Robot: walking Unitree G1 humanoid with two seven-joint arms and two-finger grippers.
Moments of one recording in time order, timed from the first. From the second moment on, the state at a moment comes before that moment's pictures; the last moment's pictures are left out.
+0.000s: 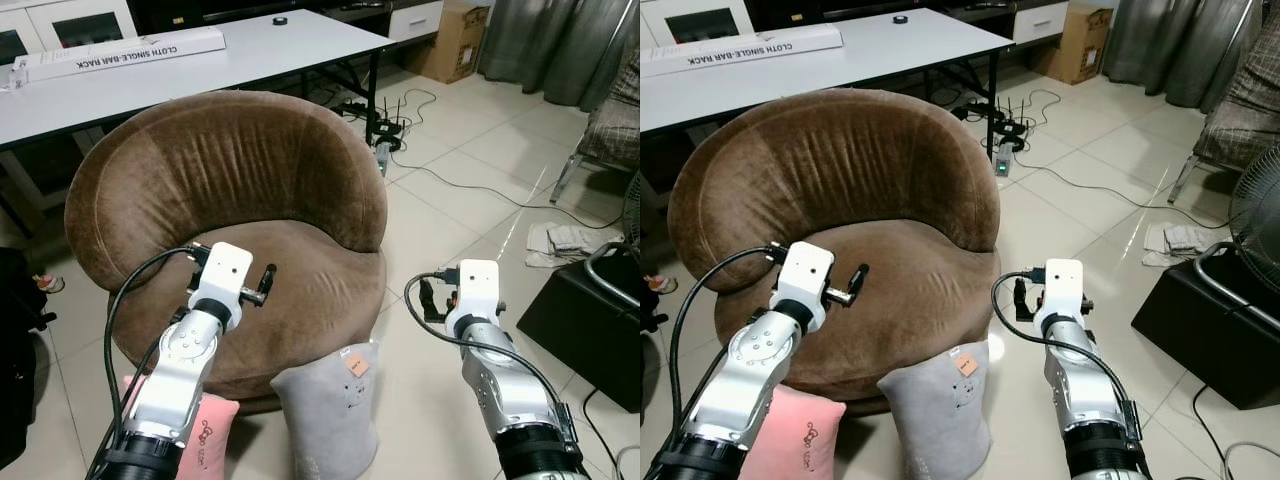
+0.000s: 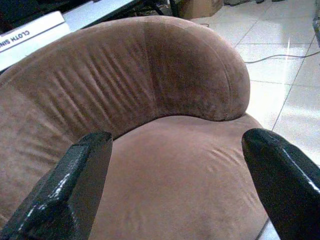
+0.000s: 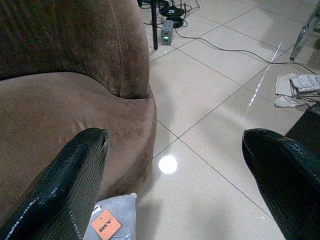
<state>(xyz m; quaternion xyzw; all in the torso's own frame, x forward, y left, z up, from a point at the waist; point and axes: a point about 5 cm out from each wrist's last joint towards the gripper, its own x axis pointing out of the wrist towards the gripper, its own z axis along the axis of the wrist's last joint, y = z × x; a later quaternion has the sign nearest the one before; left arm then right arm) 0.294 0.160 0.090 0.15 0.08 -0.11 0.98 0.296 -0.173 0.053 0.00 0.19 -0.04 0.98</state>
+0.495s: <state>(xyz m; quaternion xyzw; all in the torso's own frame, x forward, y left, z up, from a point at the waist) 0.299 0.161 0.091 0.15 0.08 -0.10 0.98 0.291 -0.174 0.049 0.01 0.19 -0.05 0.98</state>
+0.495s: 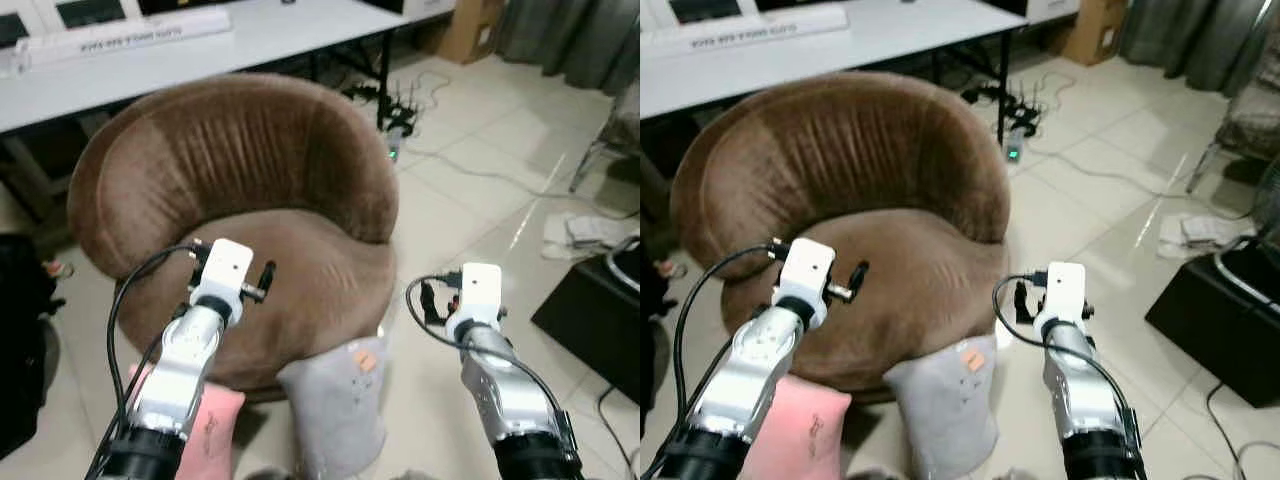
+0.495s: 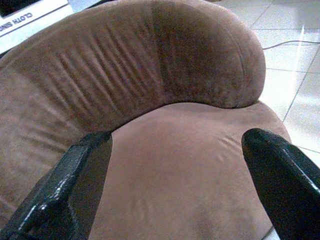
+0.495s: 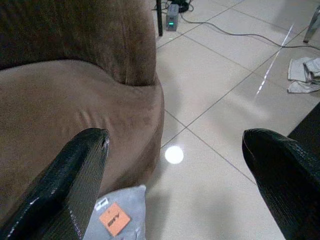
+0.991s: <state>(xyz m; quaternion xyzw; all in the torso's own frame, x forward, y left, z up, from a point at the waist) 0.292 0.162 0.081 0.15 0.09 -0.09 0.98 0.292 -0.176 0.051 0.00 0.19 -0.05 0.98</state>
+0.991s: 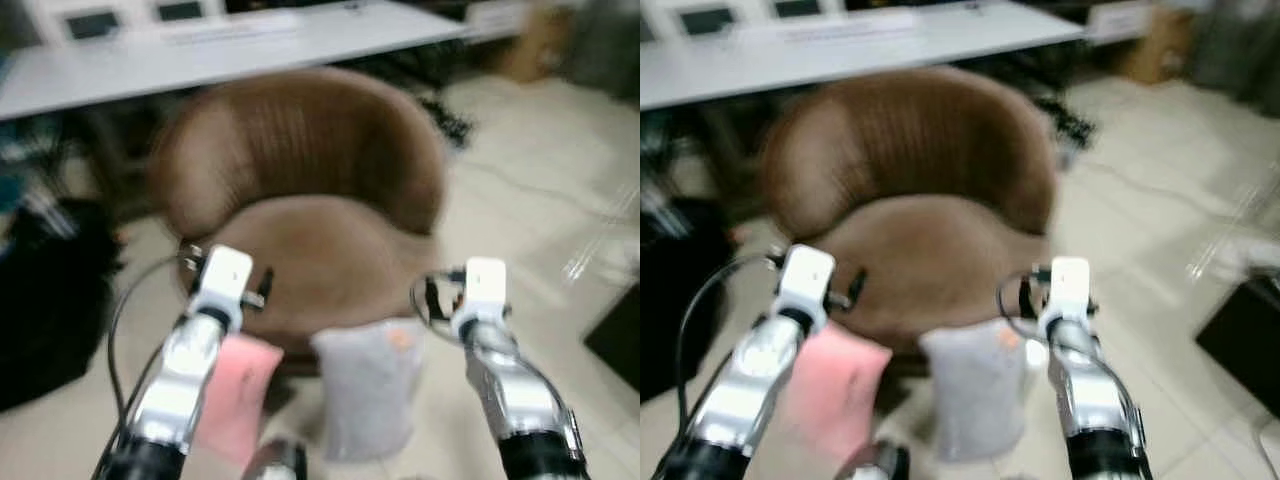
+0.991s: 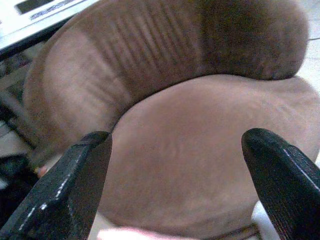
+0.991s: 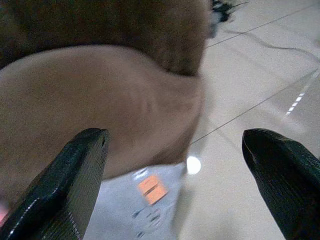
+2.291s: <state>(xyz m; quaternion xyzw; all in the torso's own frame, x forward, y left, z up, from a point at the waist) 0.295 0.165 0.095 0.14 0.06 -0.08 0.98 0.306 -0.160 0.058 -0.01 0.18 -0.01 0.98</state>
